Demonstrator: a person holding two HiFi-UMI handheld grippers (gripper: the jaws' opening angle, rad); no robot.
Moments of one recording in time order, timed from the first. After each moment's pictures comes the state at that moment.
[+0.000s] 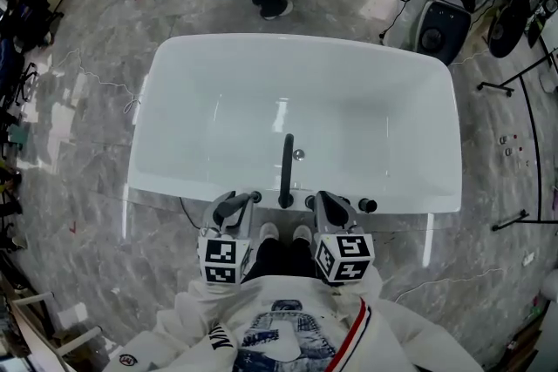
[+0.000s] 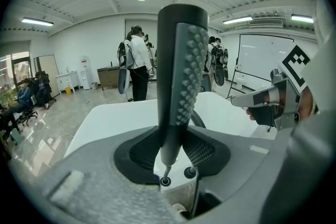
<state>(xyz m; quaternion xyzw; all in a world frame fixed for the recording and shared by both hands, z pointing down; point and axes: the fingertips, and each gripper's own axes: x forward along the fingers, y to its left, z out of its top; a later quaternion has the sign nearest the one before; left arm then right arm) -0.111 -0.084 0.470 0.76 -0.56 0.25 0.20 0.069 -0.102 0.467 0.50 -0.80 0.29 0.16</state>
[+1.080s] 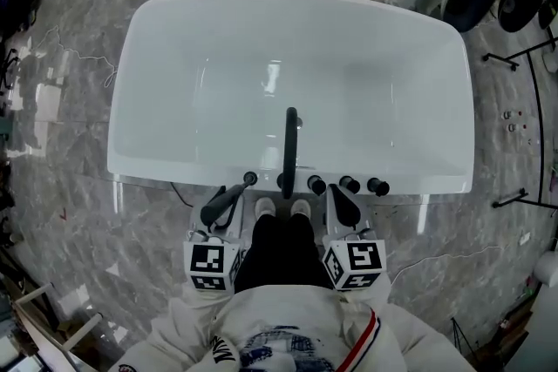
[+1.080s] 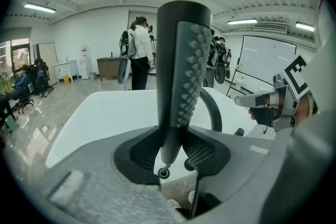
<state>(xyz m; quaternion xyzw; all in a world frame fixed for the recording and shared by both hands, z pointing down) -0.131 -0.077 0.529 0.76 -0.55 0.24 0.24 0.070 -0.097 0.518 0.53 -0.79 0.27 0.18</state>
